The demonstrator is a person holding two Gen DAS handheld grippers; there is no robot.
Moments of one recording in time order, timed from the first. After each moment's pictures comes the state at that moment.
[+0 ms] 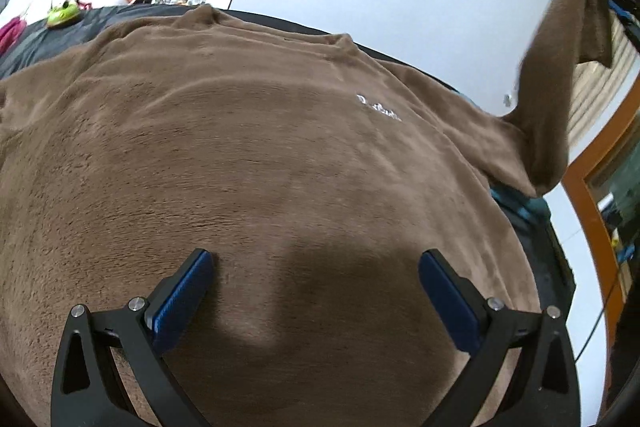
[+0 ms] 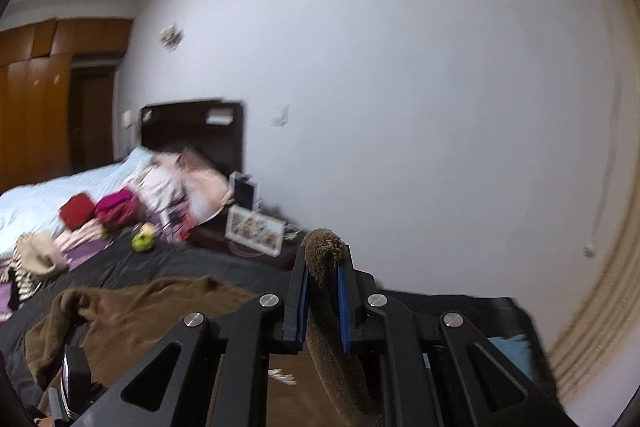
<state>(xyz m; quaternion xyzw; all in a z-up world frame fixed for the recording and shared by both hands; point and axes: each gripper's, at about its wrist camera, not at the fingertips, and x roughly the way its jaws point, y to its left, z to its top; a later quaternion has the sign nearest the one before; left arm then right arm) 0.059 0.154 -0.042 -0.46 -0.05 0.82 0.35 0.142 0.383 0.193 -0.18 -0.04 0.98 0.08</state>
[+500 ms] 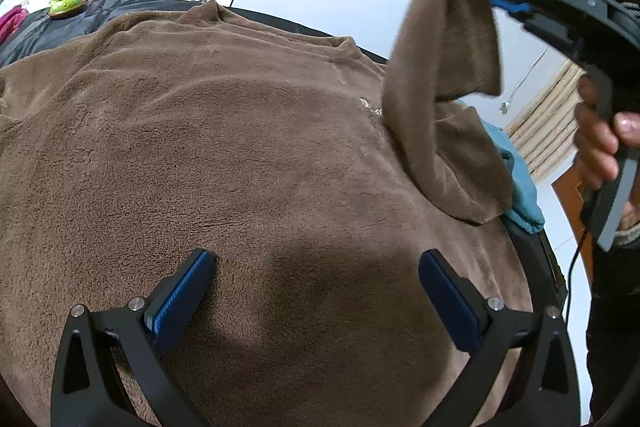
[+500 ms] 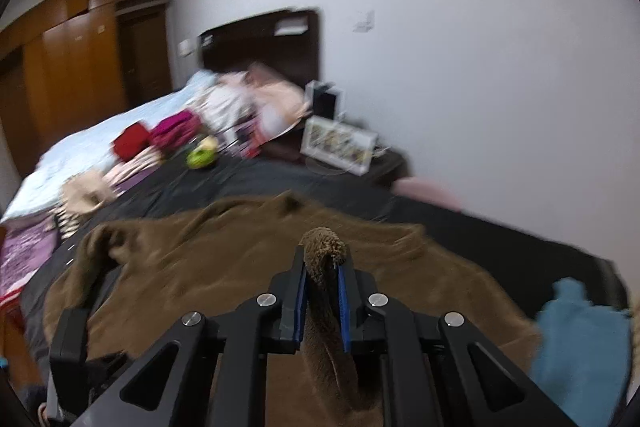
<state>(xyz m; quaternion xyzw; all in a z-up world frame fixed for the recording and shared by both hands) 0.054 0.150 -0.043 -0.46 -0.06 0.81 0.36 0.045 0.332 0.082 -0.32 -0.02 0.94 -0.06</state>
